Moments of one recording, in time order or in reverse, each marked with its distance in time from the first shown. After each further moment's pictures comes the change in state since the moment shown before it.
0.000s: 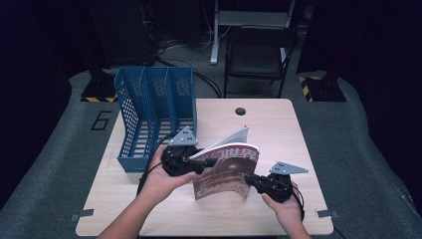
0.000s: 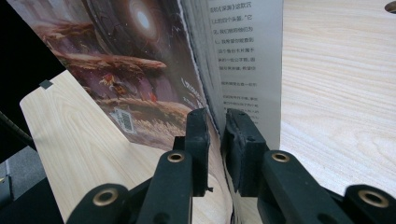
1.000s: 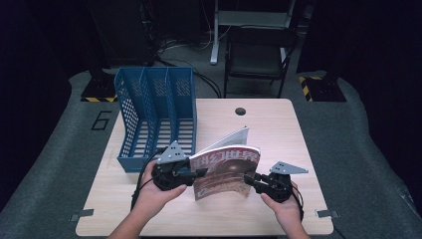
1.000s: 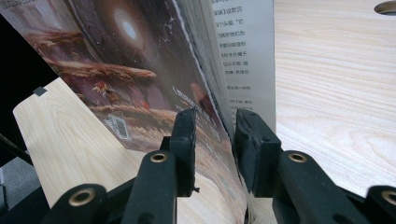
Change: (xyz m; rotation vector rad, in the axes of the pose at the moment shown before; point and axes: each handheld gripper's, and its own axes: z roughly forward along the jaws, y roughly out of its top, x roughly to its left) left arm -0.002 -0.047 -0.010 -0.059 0.036 -0.027; right arm 0.000 0.000 0.001 -0.018 -0.019 0.018
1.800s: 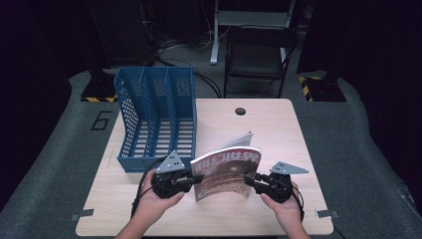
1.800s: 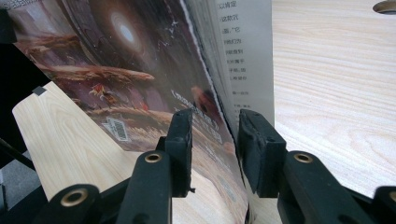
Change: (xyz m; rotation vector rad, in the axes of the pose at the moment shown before) left arm -0.001 -0.030 0.008 0.023 -0.020 -0.023; right arm 0.001 0.000 -0.001 0.004 -0.005 0.009
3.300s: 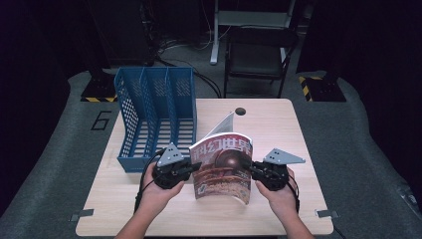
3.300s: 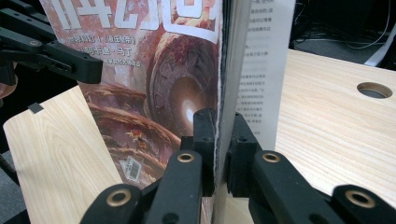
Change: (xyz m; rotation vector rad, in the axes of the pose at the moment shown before) left arm 0.018 0.003 0.009 -0.059 0.111 -0.005; right arm 0.025 0.049 -0.002 -0.089 -0.023 -0.157
